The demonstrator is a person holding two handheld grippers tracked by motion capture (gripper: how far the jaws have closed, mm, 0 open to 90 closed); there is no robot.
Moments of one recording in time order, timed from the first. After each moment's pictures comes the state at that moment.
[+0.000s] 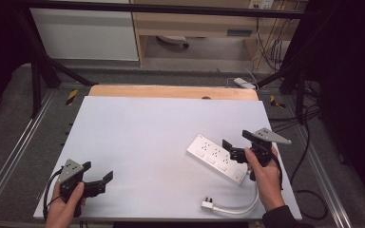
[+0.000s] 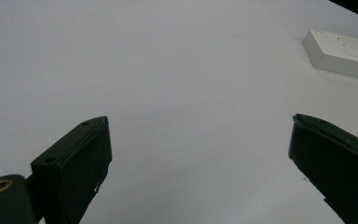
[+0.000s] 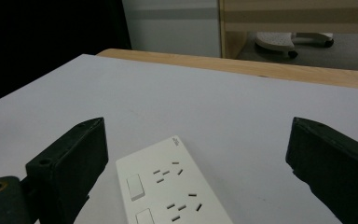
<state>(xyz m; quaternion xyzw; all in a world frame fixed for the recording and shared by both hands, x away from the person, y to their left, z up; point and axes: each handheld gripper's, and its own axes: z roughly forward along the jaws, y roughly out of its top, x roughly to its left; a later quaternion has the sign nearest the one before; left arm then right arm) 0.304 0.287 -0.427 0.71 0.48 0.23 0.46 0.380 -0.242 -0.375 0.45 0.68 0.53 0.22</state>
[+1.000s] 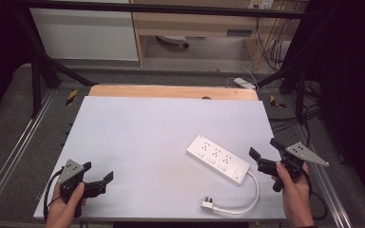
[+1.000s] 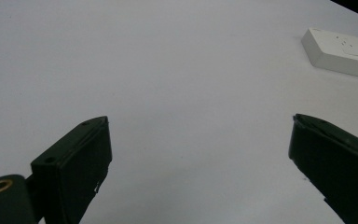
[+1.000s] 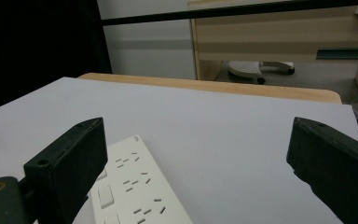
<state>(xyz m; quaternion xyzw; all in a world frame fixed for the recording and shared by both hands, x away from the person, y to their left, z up) 0.303 0.285 -0.427 0.71 0.48 0.23 0.46 0.335 -0.308 -0.379 0.45 0.64 0.56 0.28</state>
